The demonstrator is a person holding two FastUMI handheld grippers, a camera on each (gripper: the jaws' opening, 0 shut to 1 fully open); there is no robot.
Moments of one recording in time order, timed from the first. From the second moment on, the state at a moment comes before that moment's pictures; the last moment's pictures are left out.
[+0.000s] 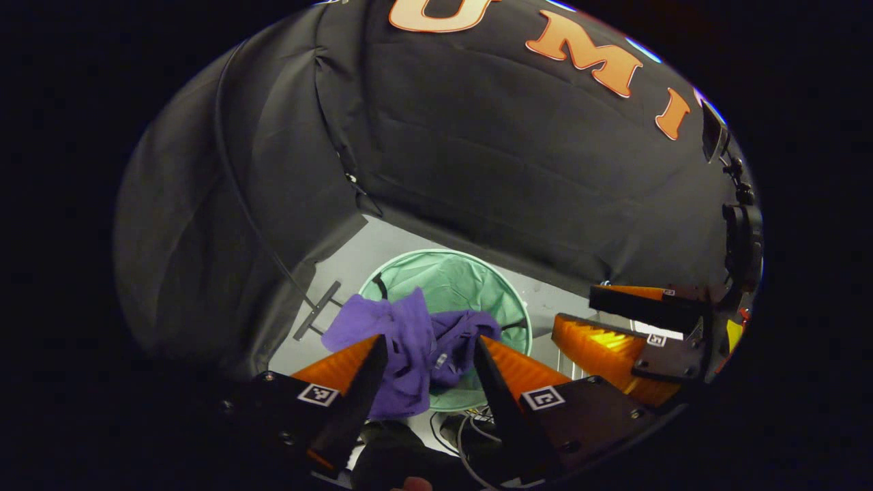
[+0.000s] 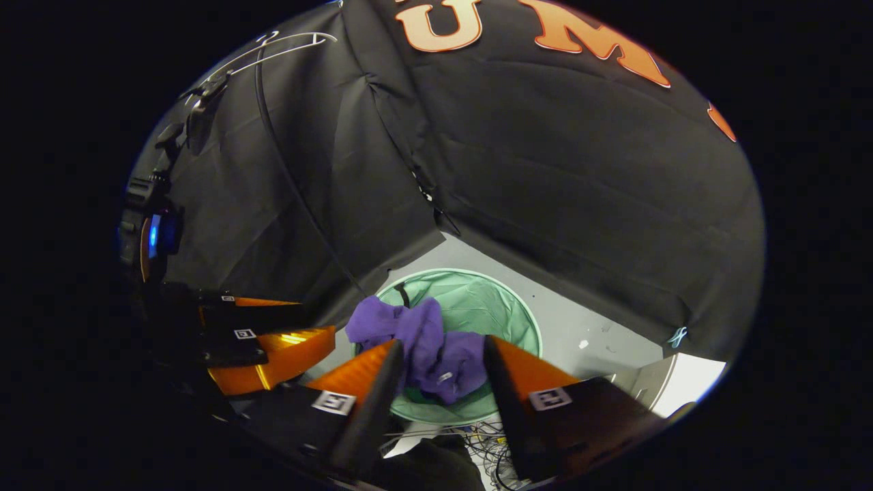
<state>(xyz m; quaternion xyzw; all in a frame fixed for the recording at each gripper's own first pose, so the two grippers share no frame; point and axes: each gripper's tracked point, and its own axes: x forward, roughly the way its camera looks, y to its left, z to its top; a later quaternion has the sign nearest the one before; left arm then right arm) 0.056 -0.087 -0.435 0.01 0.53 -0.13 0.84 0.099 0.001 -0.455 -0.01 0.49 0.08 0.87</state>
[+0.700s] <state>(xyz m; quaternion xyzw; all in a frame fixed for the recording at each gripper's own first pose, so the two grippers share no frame) 0.064 -0.070 -0.412 0.00 0.50 -0.12 0.86 0.090 0.016 -0.454 -0.01 0.50 0.08 0.86</state>
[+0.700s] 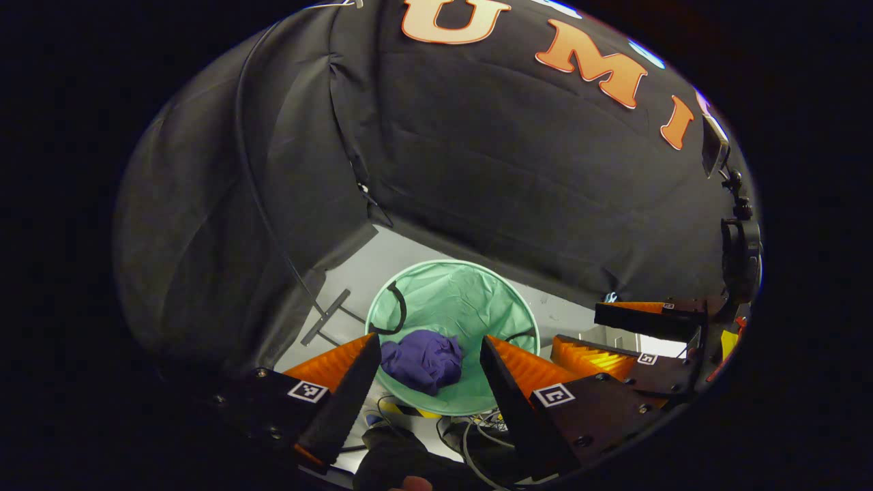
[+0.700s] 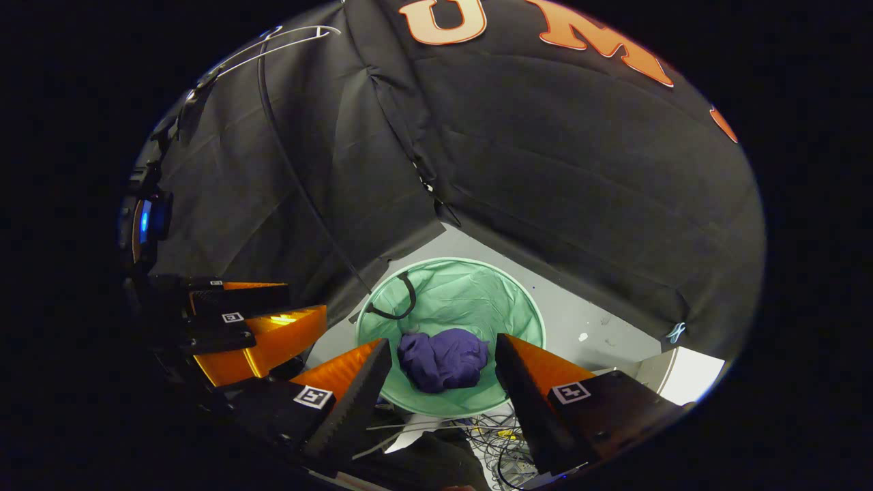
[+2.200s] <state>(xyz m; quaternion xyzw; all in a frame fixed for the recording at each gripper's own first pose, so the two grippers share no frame) 0.107 -0.014 -0.086 -0.04 0.11 -0.05 0.99 0.108 0.029 -0.117 -0.02 0.13 0.02 0.99</state>
